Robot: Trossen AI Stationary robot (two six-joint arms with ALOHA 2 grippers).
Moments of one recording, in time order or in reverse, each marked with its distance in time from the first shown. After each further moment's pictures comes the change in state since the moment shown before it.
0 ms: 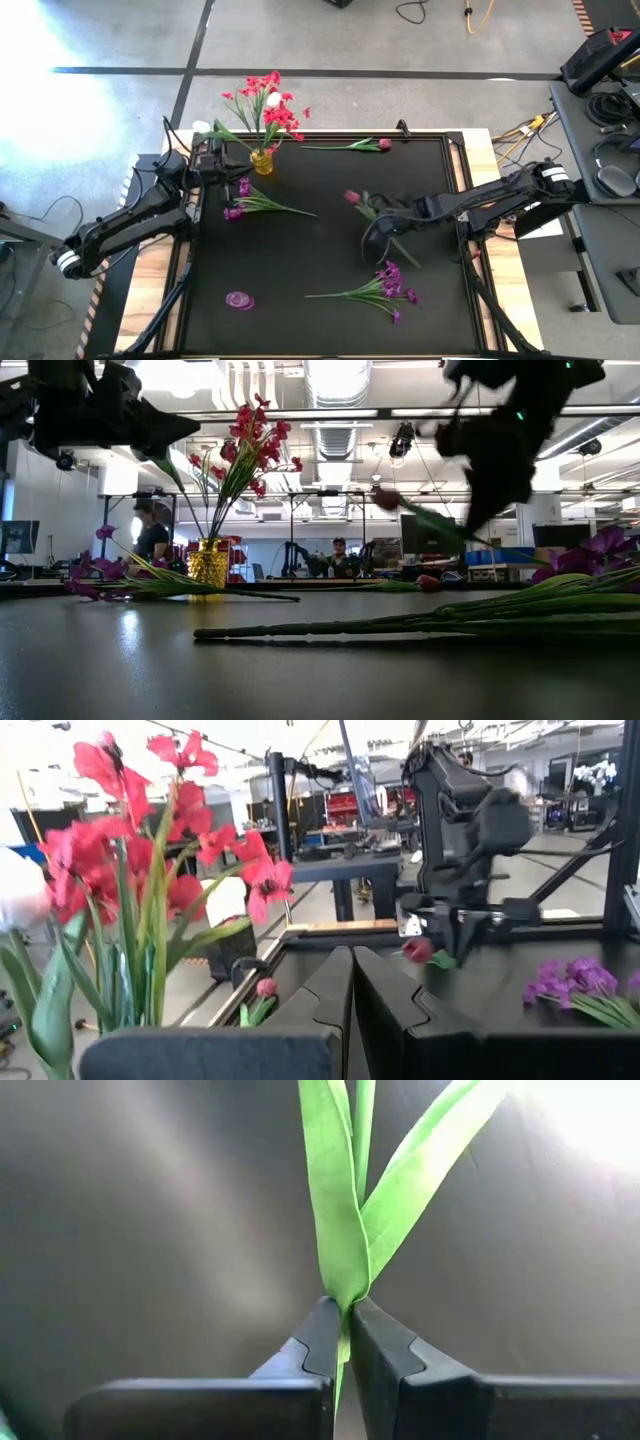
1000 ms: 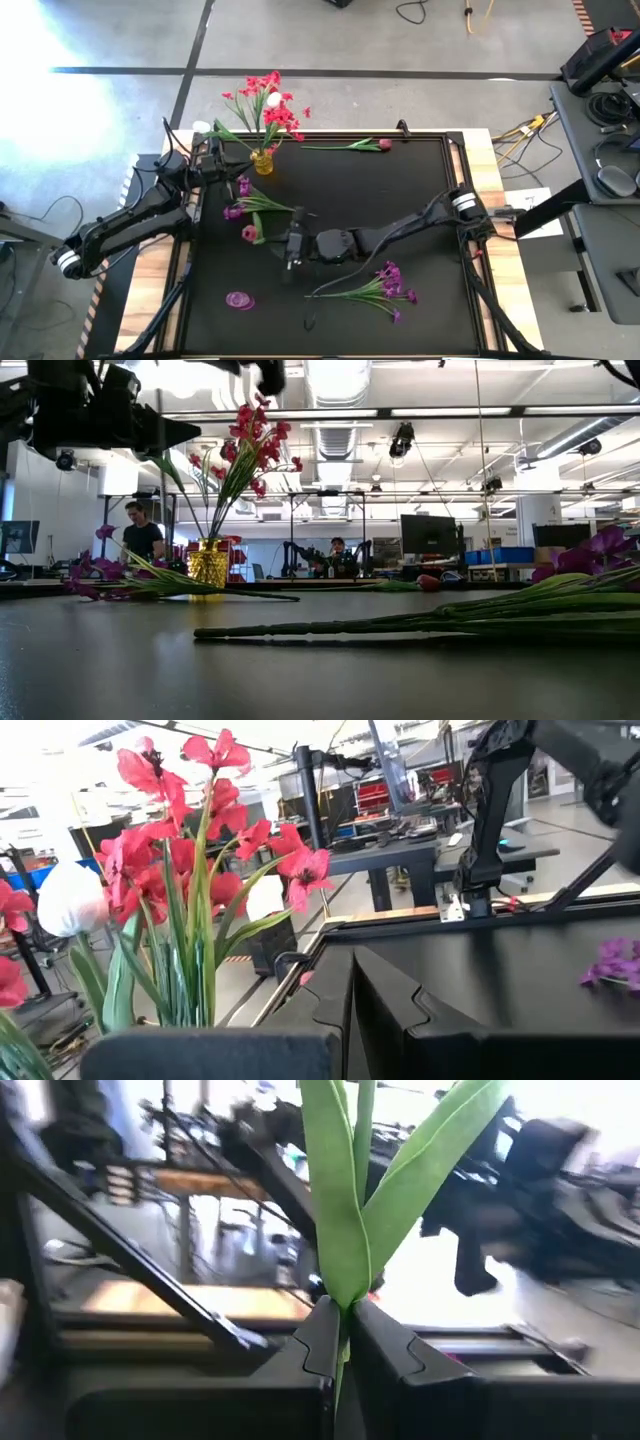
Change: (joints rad) left arm 0.002 0.001 -0.006 -0.009 -0.084 0.109; right arm 0.111 0.727 0.725 1.081 0.102 -0.790
